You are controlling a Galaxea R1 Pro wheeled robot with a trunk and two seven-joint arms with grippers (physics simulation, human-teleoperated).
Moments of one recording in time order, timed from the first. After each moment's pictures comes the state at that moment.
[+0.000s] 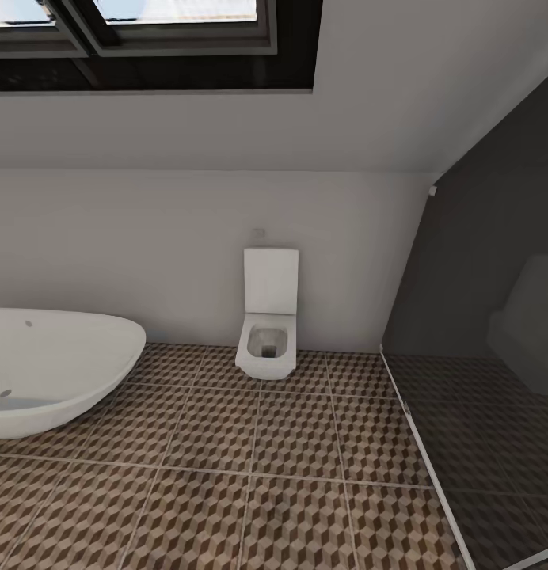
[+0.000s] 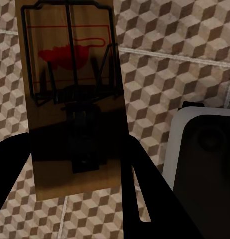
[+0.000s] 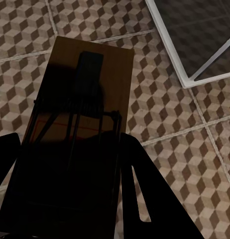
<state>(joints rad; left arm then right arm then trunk) -0.09 0.08 -0.46 0.07 0.58 -0.53 0.14 -0.11 -0.04 0.18 -0.09 -0.48 -0.70 -0.11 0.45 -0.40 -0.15</state>
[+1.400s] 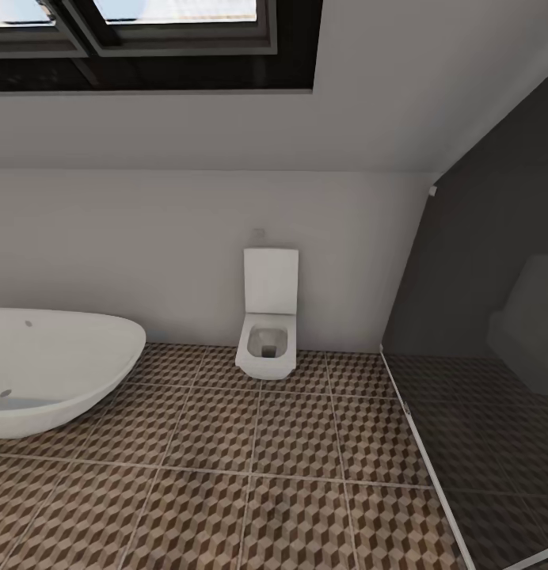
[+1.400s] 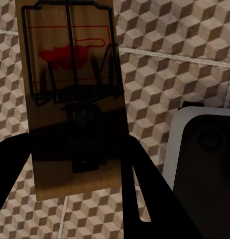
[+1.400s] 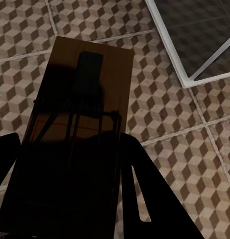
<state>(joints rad) -0.09 0.08 -0.46 0.07 0.58 -0.53 0.14 -0.11 -0.04 0.18 -0.09 -0.48 -0.70 -0.11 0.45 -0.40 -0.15</state>
